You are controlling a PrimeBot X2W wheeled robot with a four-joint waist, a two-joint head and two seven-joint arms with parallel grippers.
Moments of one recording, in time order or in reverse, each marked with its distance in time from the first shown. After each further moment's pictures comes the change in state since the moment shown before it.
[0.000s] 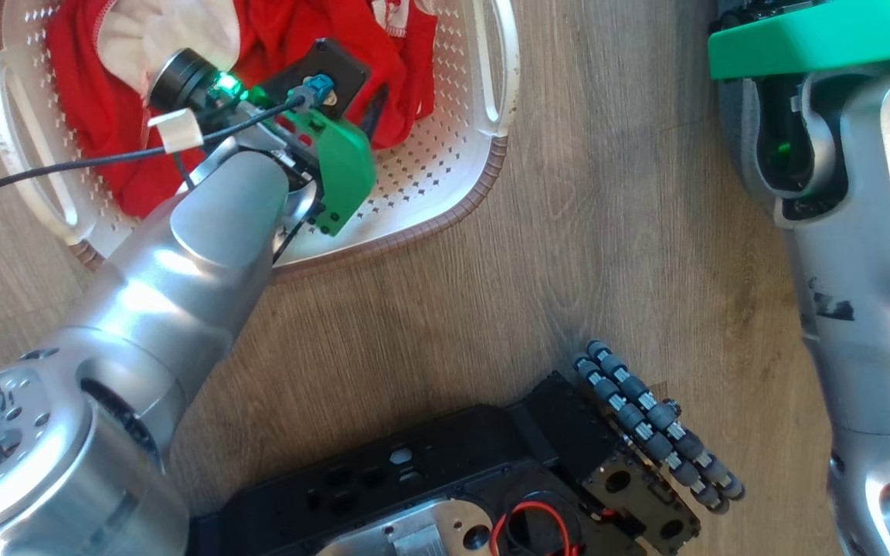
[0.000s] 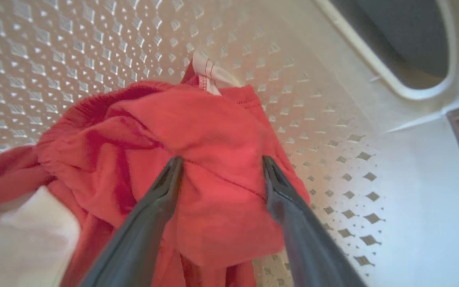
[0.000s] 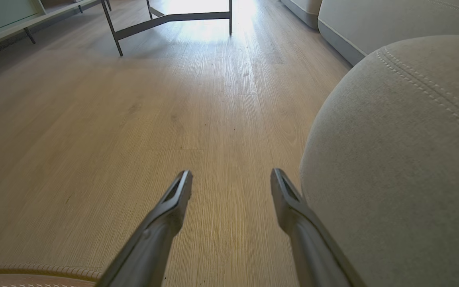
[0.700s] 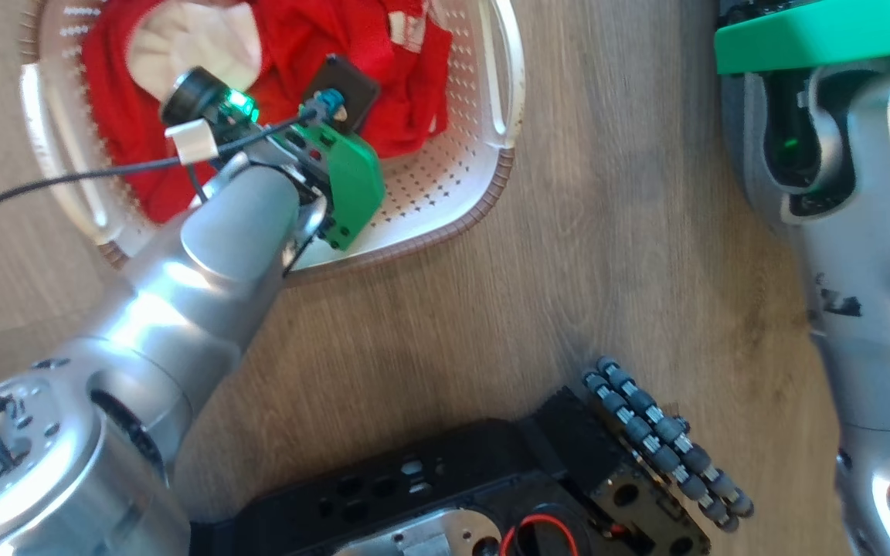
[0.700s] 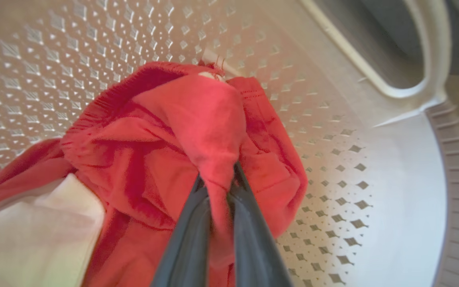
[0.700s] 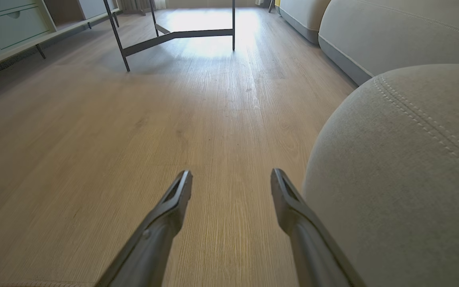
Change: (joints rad) left arm 0.015 0.001 -0.028 -0.014 -0.028 0.009 0.035; right arm -0.006 -0.002 -0.003 0.005 0.000 0.000 0.000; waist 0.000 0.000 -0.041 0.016
